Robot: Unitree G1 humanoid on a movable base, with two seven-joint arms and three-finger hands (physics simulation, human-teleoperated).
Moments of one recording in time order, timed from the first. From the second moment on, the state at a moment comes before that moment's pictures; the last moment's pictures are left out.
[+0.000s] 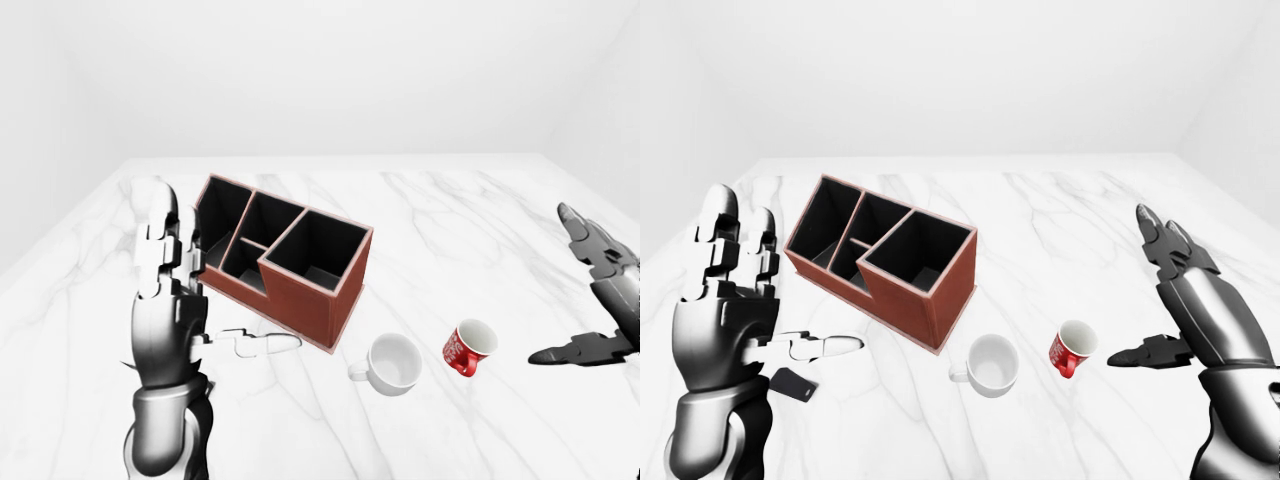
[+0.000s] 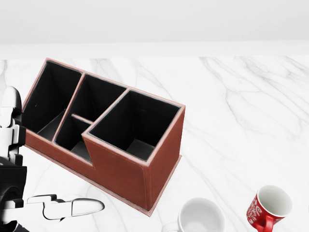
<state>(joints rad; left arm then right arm) 0.20 0.00 -0.02 -0.83 0.07 0.09 0.00 0.09 -0.31 -0.68 -0.70 -0.56 0.09 0.70</state>
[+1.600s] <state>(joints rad) 0.20 0.00 -0.02 -0.84 0.07 0.09 0.00 0.00 -0.45 -0.50 -0.16 -0.91 -0.09 0.70</state>
